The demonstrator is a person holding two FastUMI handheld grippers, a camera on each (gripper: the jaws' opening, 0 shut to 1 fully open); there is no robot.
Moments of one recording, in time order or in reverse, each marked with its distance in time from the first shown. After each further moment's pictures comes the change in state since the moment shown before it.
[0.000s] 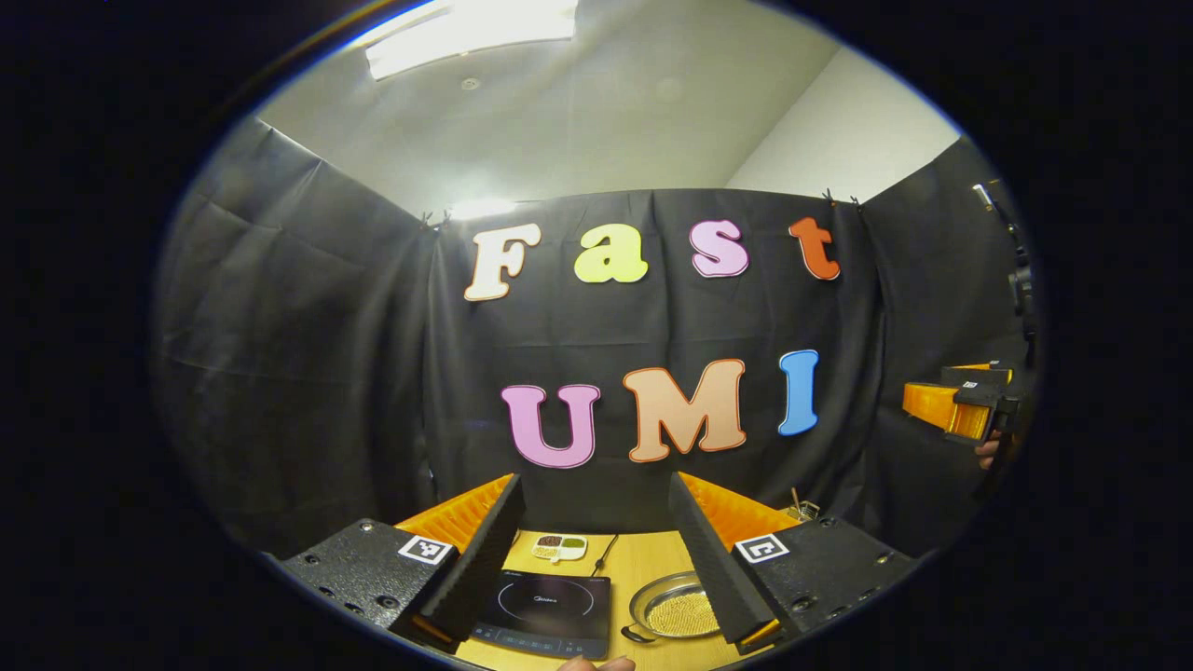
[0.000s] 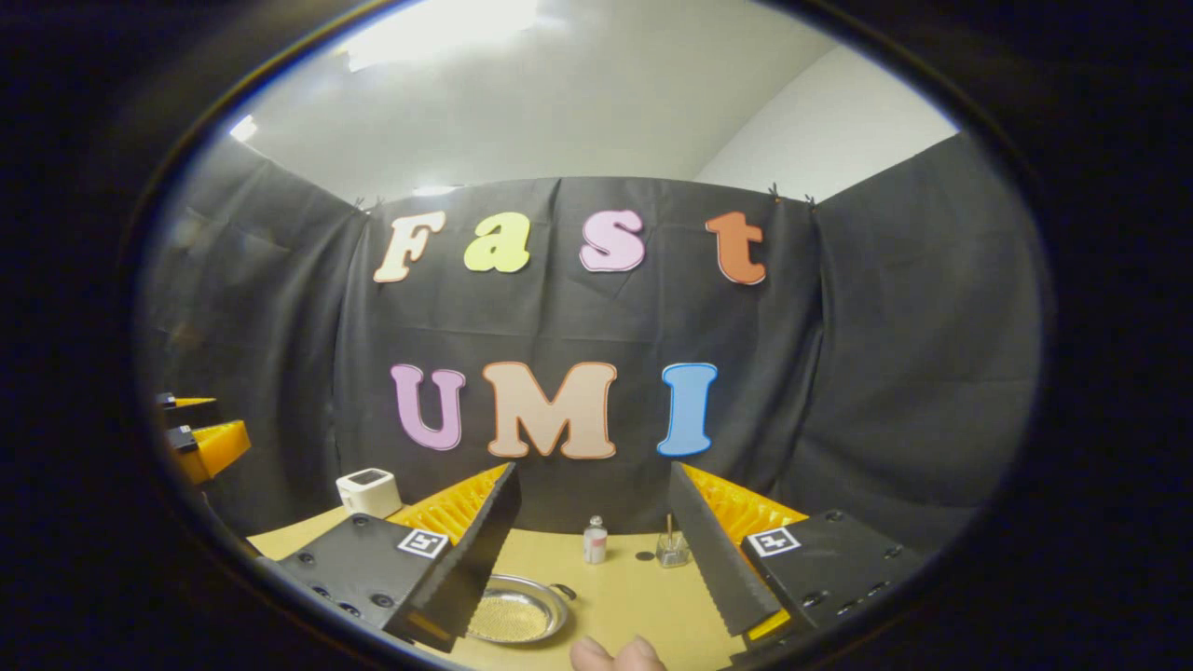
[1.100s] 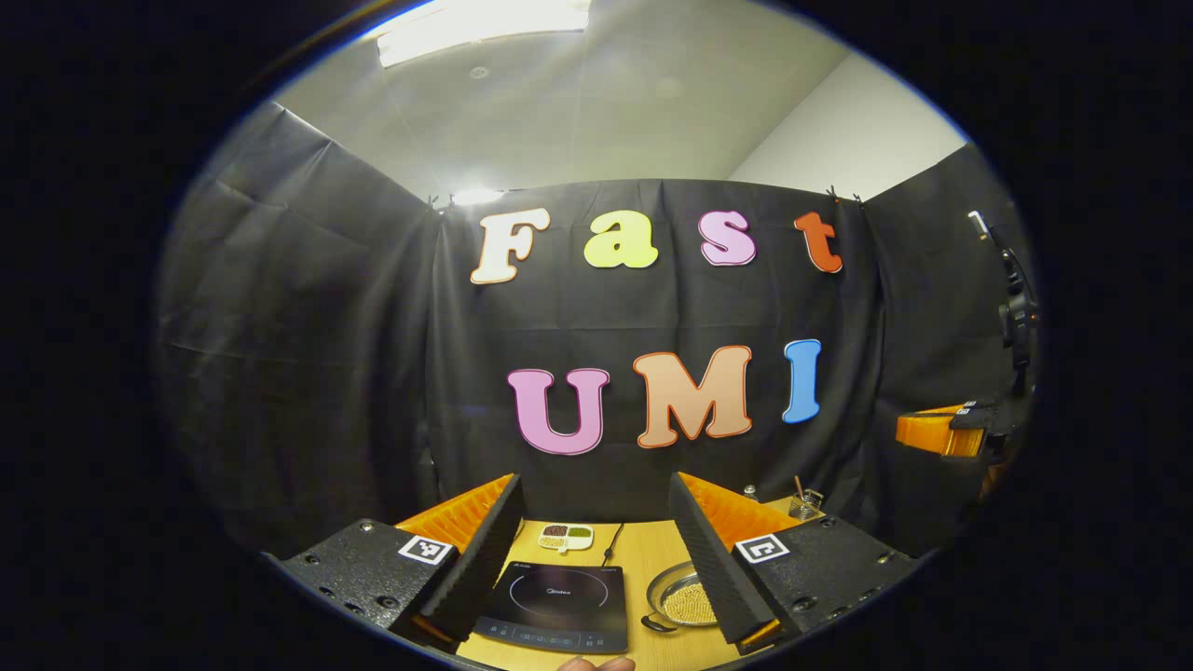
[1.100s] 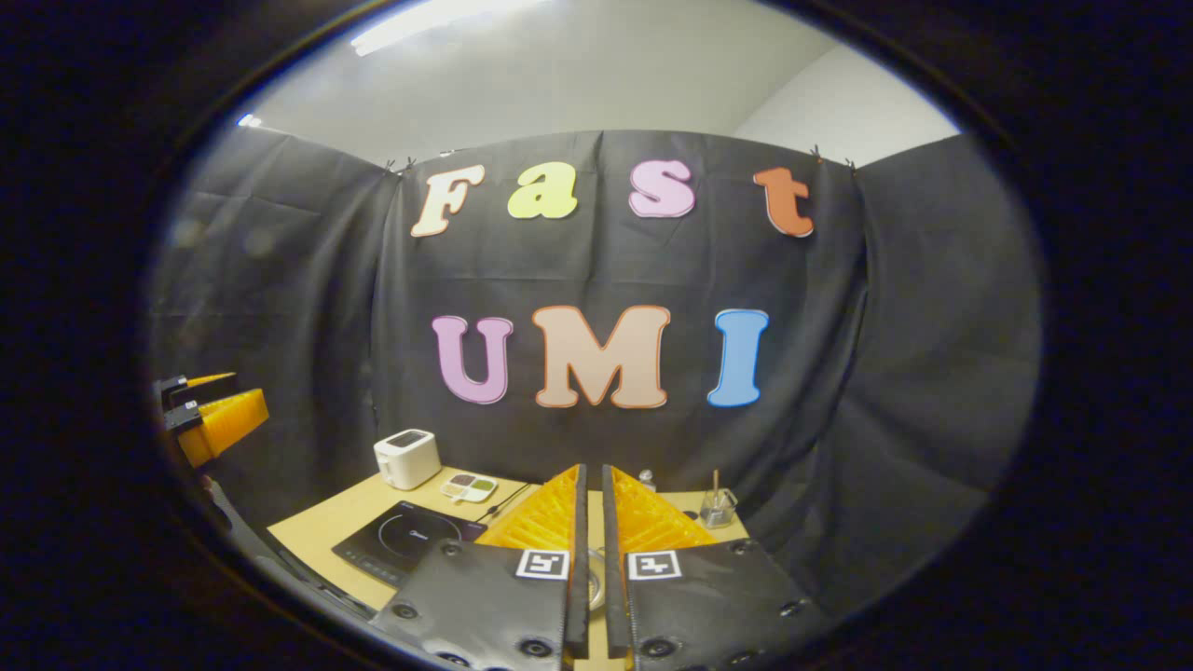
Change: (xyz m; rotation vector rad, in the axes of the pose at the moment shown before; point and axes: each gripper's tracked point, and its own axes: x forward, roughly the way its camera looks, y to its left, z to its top) left arm -0.005 0.041 -0.033 -0.019 0.039 -0.037; right arm -0.007 0.086 -0.082 0.024 0.190 0.112
